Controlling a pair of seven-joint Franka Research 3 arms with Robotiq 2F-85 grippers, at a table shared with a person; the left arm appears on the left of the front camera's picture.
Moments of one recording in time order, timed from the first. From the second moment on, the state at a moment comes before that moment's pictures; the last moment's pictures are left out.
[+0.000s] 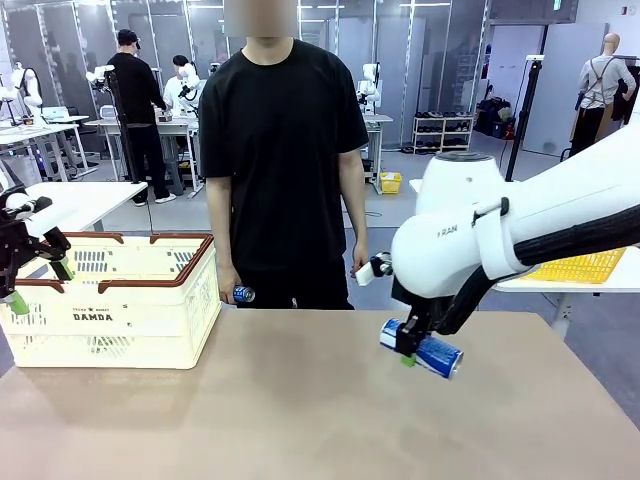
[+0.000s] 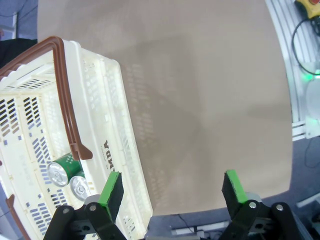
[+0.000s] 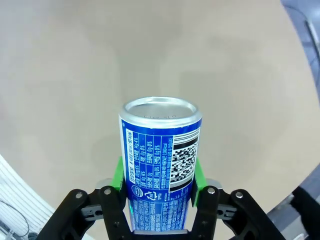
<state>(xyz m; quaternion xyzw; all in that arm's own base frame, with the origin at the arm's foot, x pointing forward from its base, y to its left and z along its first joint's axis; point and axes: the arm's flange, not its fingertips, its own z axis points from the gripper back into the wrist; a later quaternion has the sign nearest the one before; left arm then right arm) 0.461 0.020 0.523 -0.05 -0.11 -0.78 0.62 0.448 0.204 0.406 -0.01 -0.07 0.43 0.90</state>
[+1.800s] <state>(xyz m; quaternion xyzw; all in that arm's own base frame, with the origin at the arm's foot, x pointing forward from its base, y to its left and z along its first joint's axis) 0.461 0.020 0.523 -0.05 -0.11 -0.78 0.62 0.499 0.319 0.299 -0.01 -0.04 0.36 0.93</state>
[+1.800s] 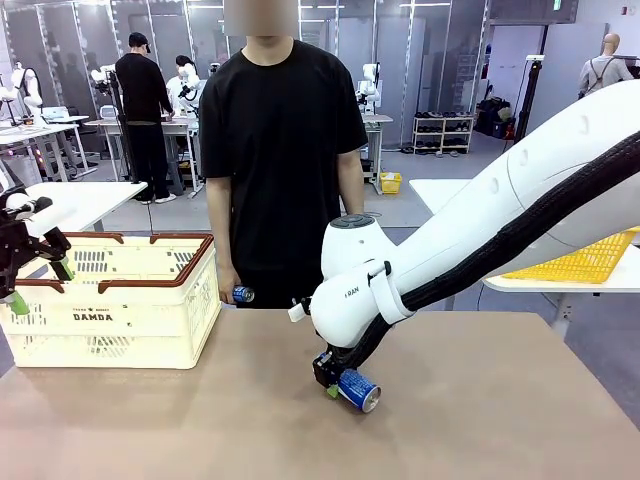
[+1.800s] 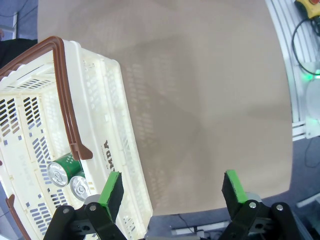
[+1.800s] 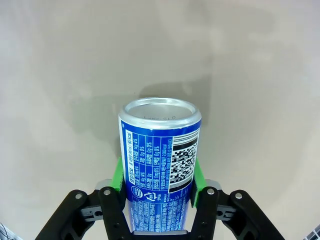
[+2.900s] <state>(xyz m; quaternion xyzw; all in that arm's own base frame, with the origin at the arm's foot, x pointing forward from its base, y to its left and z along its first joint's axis) 0.461 0.020 0.523 -0.05 -0.11 -0.78 0.62 0.482 0.290 0.359 -0.08 -0.05 0.36 0.93</state>
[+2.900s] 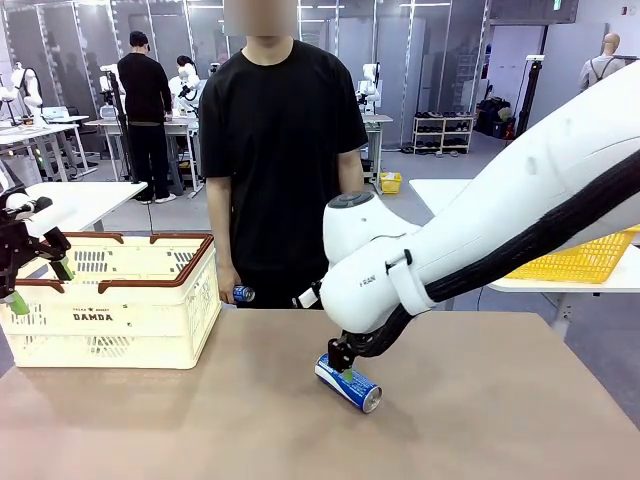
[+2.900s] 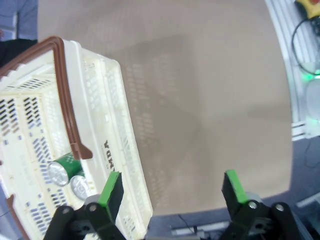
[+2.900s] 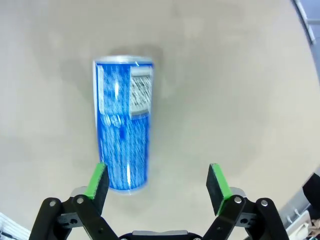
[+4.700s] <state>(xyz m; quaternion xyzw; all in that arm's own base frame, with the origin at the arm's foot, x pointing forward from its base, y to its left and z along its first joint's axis) 0.463 -0.003 0.528 -0.05 -0.12 -0.79 0.60 0.404 -0.030 0.402 -0.03 -0.08 0.31 0.95</state>
